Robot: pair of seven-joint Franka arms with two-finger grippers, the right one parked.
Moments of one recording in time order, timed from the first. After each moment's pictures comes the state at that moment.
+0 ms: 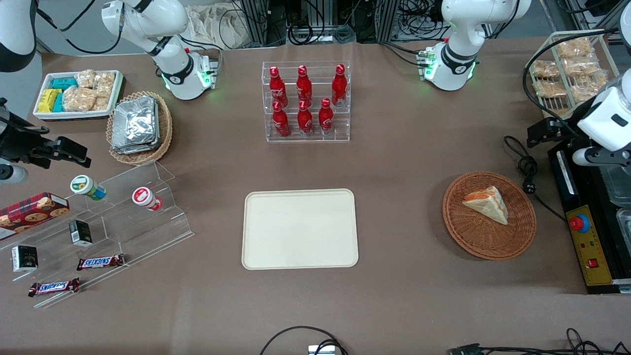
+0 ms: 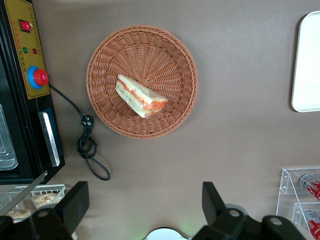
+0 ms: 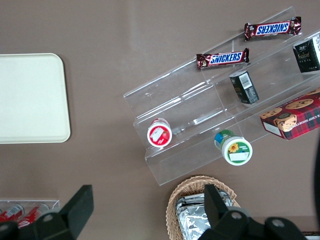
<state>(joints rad) 0.01 0.05 -0.06 -1.54 0.02 1.46 0.02</state>
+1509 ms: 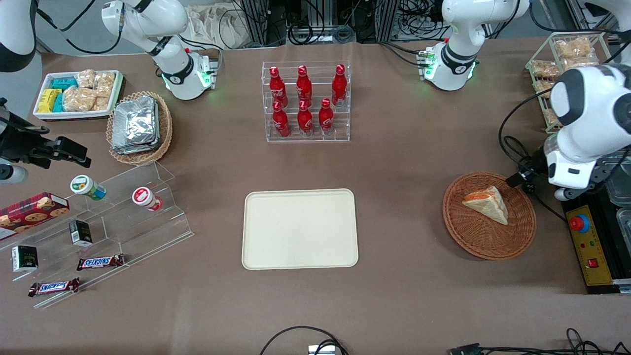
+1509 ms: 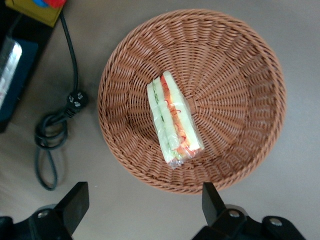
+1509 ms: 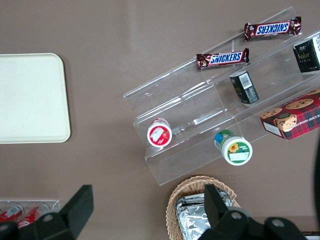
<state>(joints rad) 0.07 0.02 -0.02 -2.16 0.05 2.13 -0.57</state>
